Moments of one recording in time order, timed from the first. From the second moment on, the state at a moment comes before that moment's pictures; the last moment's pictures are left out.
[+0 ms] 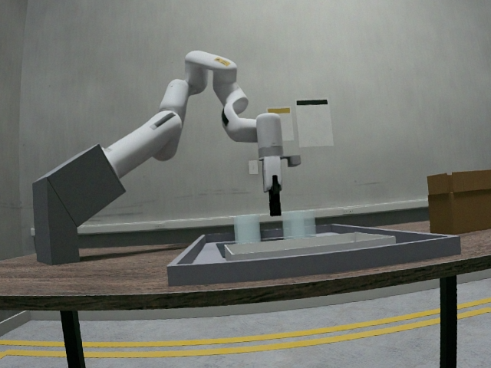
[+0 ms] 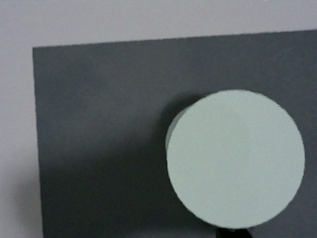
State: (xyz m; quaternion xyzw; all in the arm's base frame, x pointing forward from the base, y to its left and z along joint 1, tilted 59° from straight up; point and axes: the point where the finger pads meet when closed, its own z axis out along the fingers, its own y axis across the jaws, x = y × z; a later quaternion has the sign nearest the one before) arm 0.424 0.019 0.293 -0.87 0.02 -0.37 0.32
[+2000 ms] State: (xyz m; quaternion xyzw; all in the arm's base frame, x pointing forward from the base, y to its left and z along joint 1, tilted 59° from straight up) arm 0.412 0.028 0.276 -0.87 0.02 -0.37 0.32
